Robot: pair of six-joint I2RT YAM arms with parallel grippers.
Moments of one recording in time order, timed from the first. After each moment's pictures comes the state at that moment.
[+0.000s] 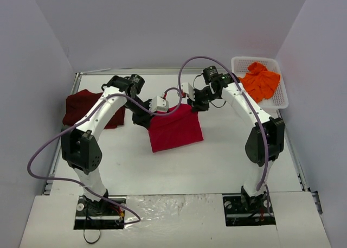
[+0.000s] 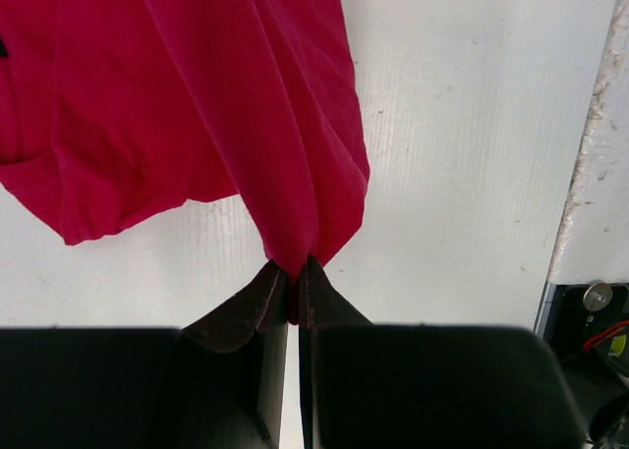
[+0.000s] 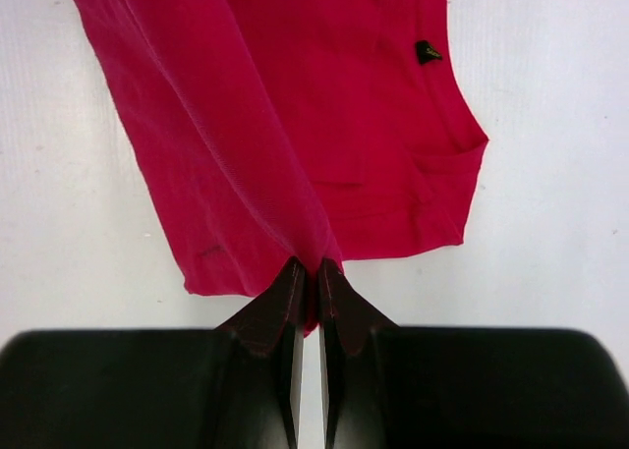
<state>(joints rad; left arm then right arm) -0.41 1.78 1.72 -1.34 0.59 1.03 0.38 1.86 1.71 -1.01 -0.58 -1.10</state>
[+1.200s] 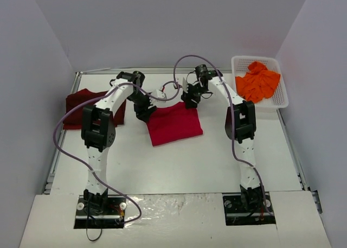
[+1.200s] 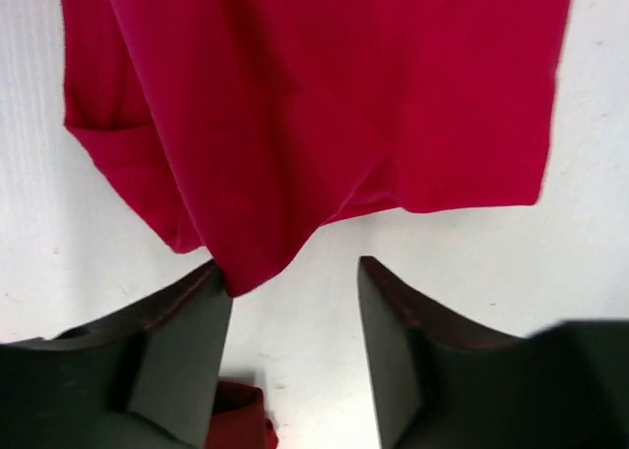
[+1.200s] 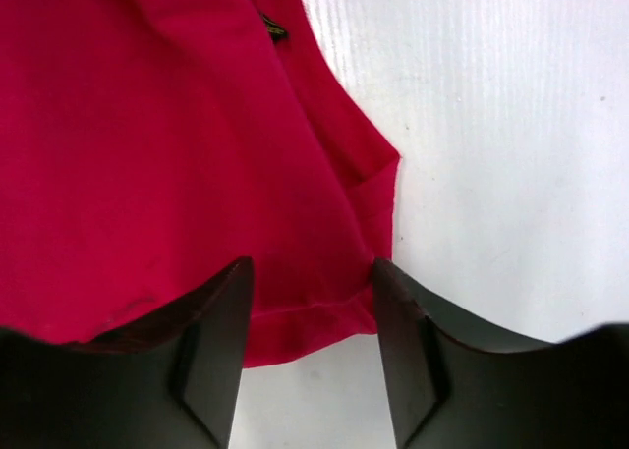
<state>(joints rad) -0.30 2.16 1.94 -1.23 0.52 1.04 0.33 2.39 2.13 -0.94 -0.60 -1.02</state>
